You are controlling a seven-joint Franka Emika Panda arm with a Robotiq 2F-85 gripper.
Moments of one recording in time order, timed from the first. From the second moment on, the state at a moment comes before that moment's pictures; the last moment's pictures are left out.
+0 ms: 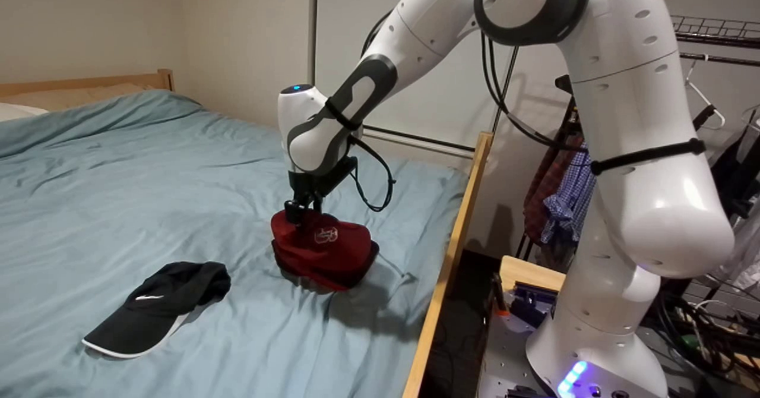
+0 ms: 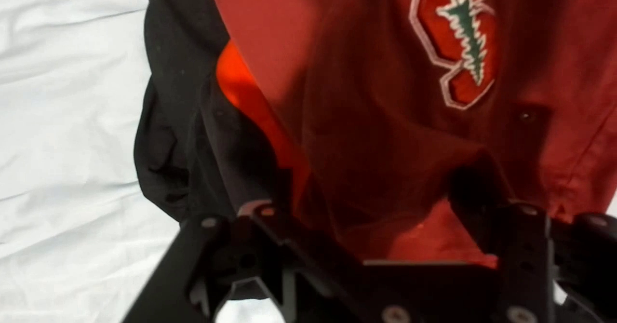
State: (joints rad) arm 0.01 0.51 -0.08 -1.96 -0.18 2.47 0.05
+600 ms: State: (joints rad) arm 0.01 0.51 -0.07 -1.94 -0.08 2.43 0.13
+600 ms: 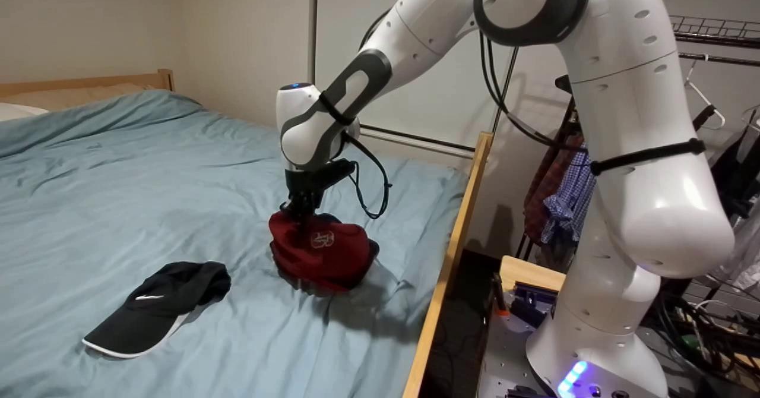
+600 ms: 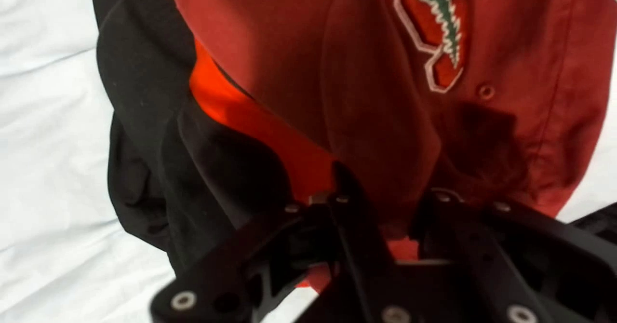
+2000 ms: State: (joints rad) arm 0.09 0.28 0.01 -1.93 0.33 2.32 0.59
